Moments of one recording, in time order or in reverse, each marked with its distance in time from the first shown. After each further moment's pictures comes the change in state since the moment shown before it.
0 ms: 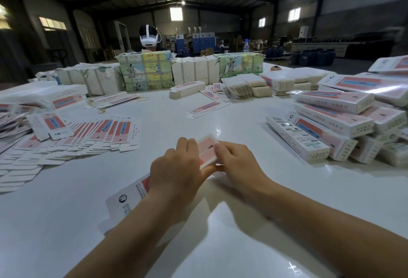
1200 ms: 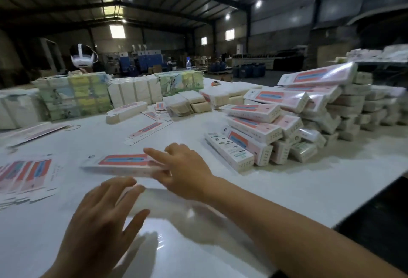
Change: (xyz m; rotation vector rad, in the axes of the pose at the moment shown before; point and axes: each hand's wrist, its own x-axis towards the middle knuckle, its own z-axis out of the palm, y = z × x) left_hand -0.013 -0.011 0.024 -0.286 0.319 0.457; right_hand 0.025 0.006 -0.045 -0.902 0.013 -0.427
